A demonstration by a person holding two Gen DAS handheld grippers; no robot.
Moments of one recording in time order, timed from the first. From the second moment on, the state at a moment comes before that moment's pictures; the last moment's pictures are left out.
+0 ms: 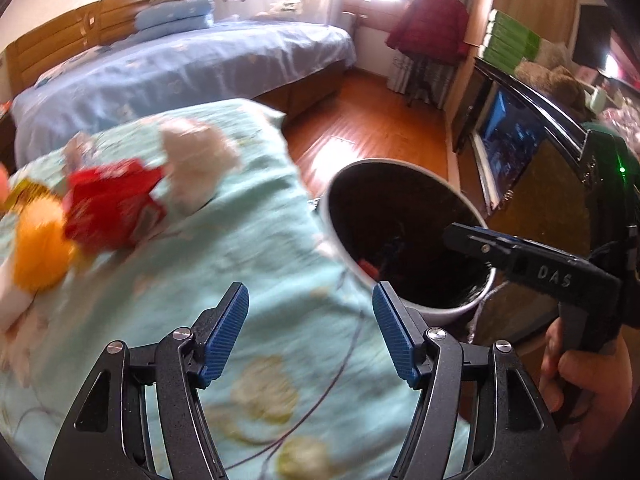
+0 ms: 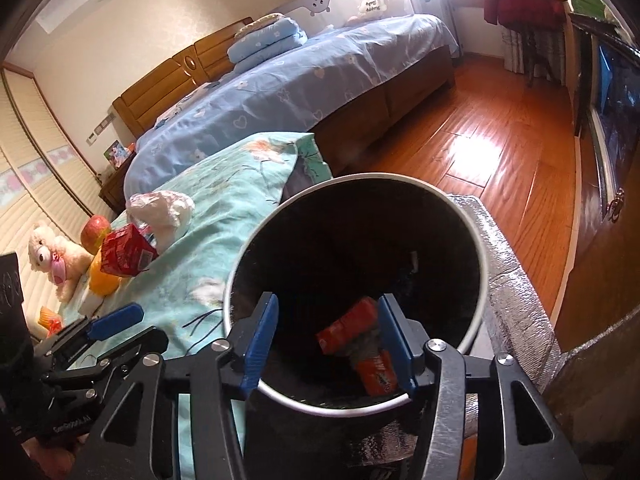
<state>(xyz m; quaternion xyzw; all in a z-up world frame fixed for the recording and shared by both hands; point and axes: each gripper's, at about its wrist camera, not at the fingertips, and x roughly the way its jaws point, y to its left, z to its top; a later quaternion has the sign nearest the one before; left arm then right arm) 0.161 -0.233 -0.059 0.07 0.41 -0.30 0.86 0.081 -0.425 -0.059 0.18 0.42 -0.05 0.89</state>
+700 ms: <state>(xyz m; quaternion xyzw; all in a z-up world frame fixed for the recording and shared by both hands) 0.161 -0.091 -0.074 -0.01 0.43 -0.18 0.89 0.102 -0.319 -0.065 0.16 0.43 0.03 0.89</state>
